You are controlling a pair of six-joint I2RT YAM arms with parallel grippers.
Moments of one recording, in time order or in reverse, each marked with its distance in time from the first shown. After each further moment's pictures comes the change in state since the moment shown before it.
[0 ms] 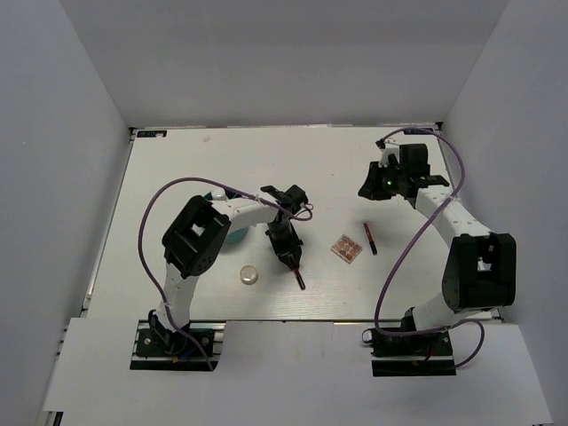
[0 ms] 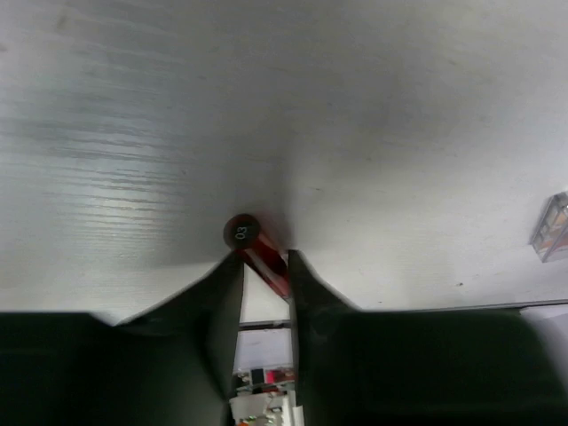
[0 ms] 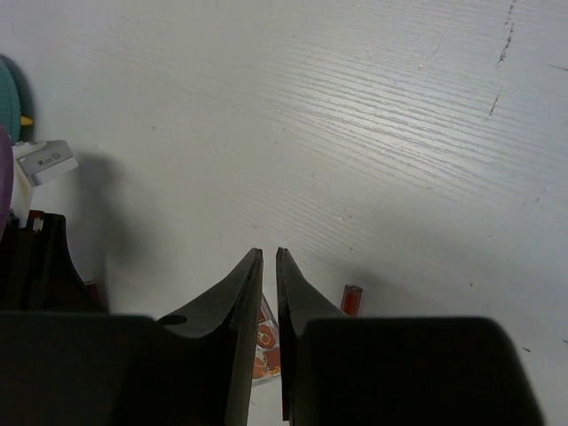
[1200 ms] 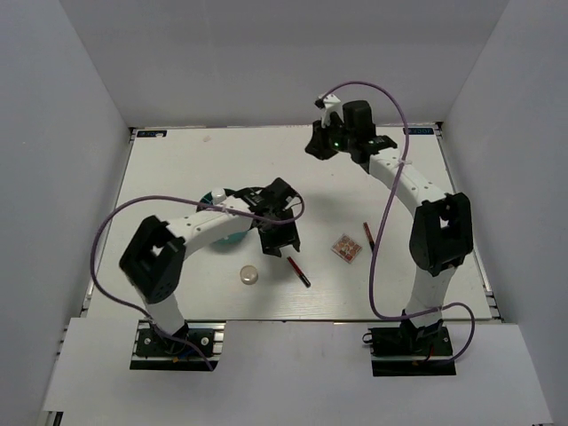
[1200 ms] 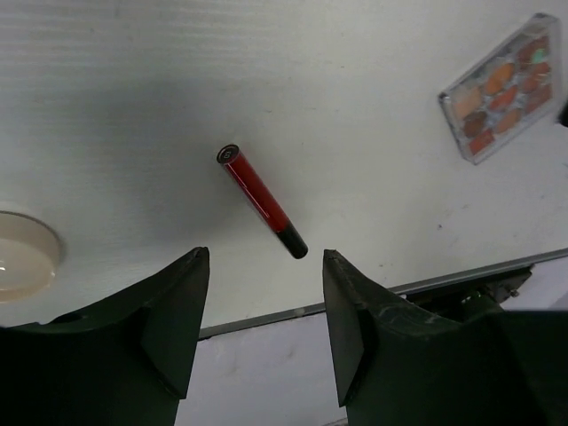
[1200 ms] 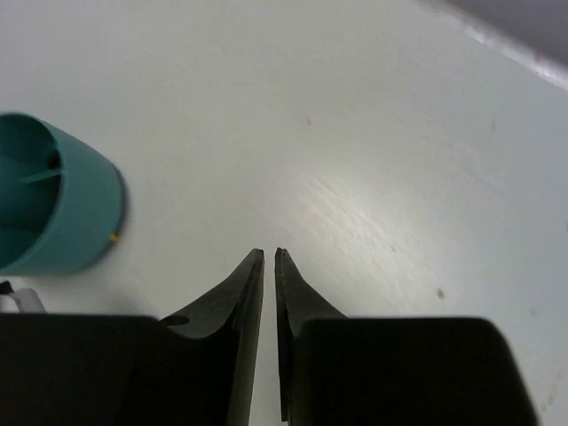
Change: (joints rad) left arm 0.003 -0.368 -0.197 0.159 -0.122 0.144; right arm 0.296 0.353 0.550 0.133 0.002 -0.065
